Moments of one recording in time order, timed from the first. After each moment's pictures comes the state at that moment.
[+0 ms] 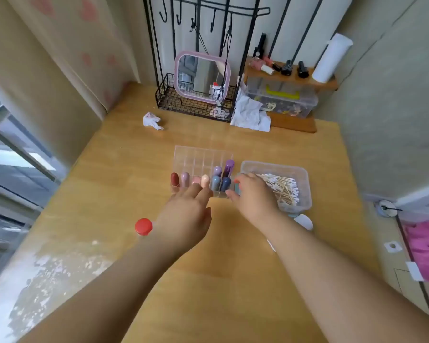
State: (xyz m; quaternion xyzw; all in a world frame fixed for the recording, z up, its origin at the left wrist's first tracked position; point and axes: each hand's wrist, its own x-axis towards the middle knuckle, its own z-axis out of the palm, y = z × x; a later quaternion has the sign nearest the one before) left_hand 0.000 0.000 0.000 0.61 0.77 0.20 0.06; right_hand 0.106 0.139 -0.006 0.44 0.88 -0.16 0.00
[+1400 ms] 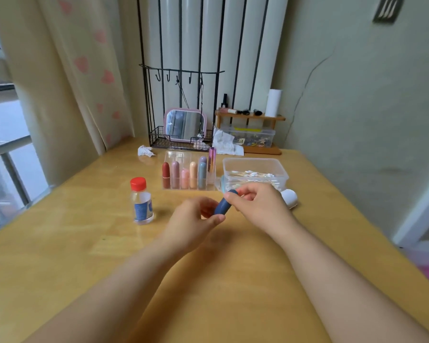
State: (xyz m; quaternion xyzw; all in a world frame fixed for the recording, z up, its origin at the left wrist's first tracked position) left_hand 0.074 -0.062 -0.086 0.55 0.69 0.45 0.16; right_hand 0.205 0.013 -0.046 0.43 0.77 -0.35 -0.31
